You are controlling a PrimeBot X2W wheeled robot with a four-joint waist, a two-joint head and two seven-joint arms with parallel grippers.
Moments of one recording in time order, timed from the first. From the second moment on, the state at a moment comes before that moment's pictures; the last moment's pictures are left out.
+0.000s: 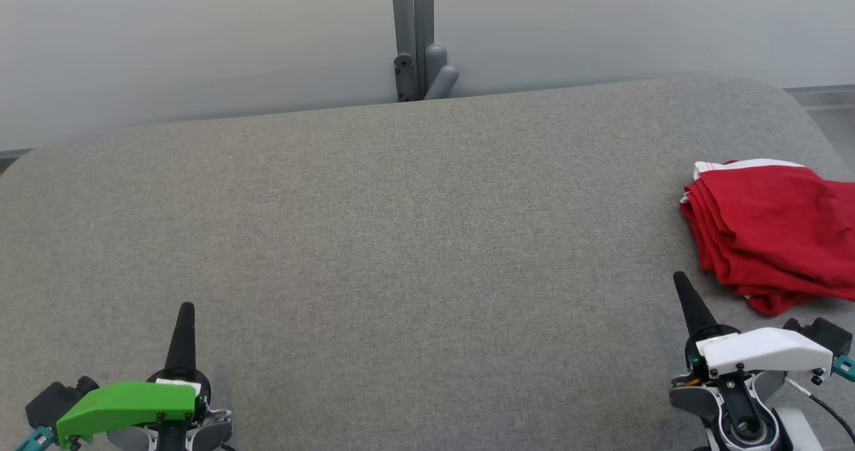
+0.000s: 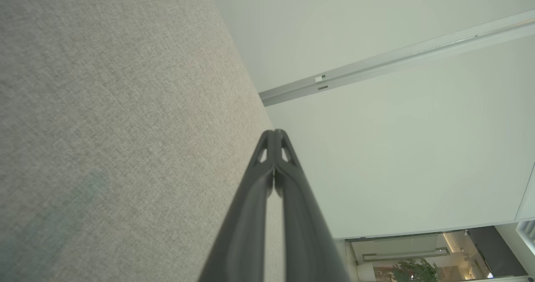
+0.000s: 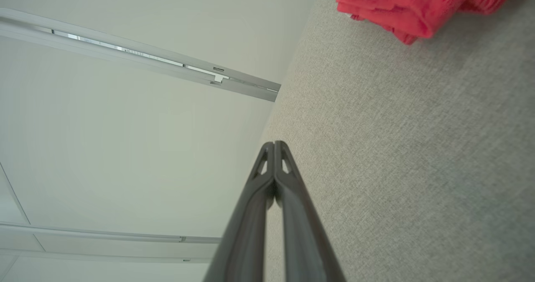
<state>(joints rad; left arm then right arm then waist) -0.07 0.04 0.08 0.28 -1.28 -0.11 0.02 -0.12 -0.05 -0.07 0.31 1.24 0.13 0.03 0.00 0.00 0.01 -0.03</state>
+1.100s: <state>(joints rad) -0.09 0.05 0.10 0.26 -1.54 -0.12 0.09 -0.12 -0.05 -0.11 0.27 1.53 0.13 0.10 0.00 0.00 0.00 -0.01</state>
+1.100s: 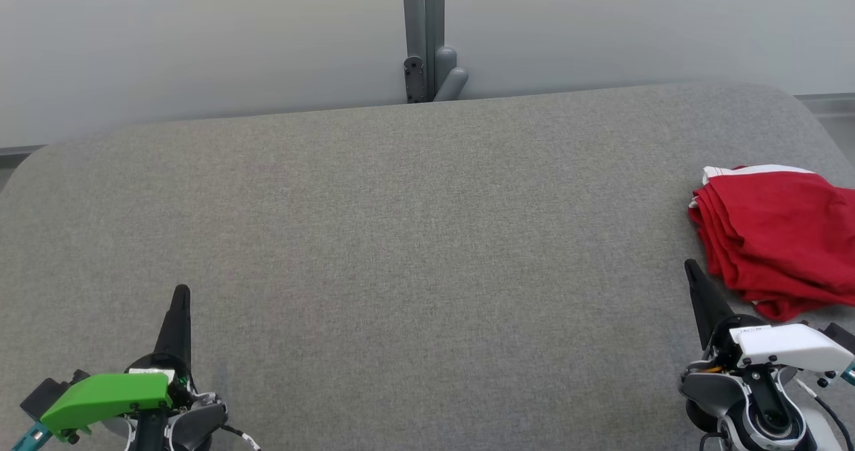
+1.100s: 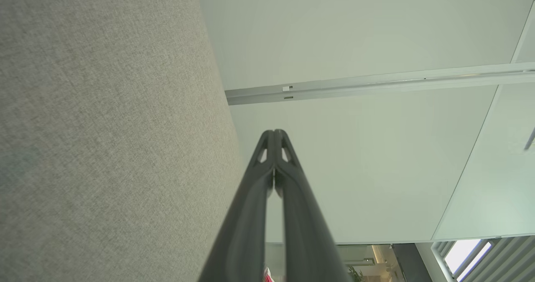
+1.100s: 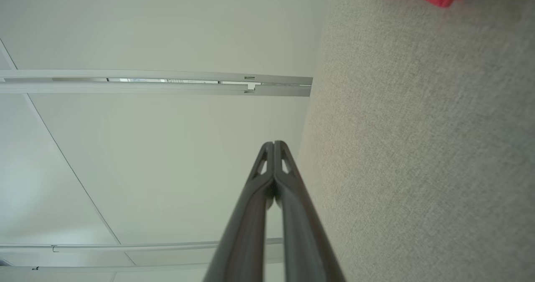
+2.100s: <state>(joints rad) -0.11 0.05 0.11 0.25 -1.61 -0.13 0.11 -0.12 -0.05 -0.12 0.26 1.61 0.13 0.12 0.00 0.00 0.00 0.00</state>
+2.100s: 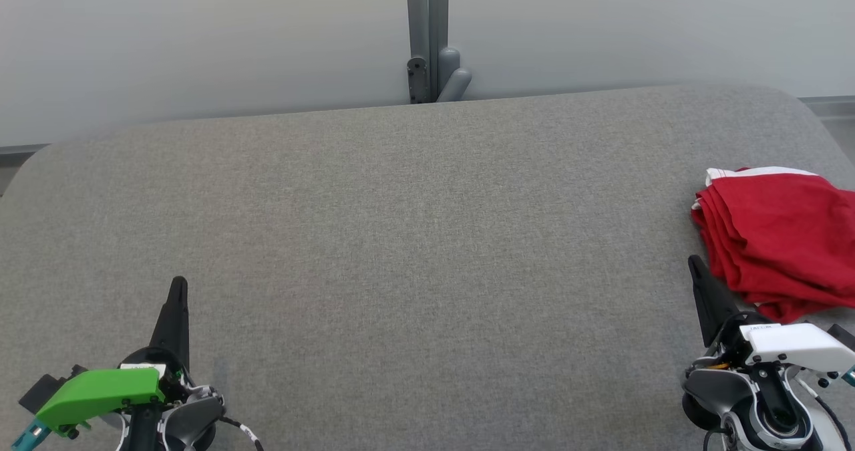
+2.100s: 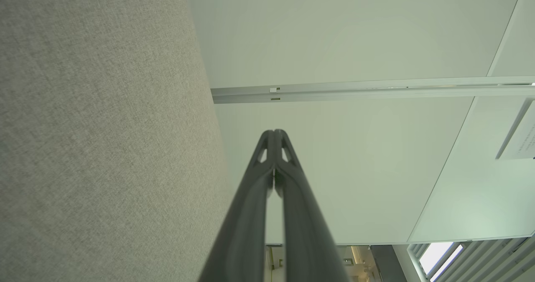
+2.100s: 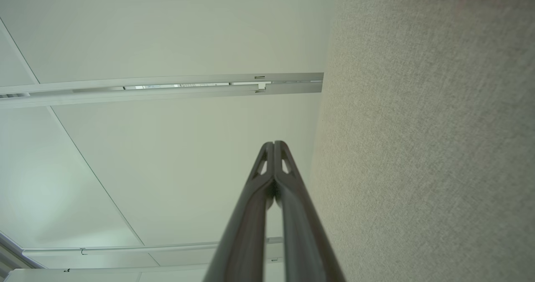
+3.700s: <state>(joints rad) -0.11 0.05 0.11 0.25 -1.61 -0.13 0.11 -0.12 -0.05 -0.12 0.25 1.61 0.13 0.12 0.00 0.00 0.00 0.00</state>
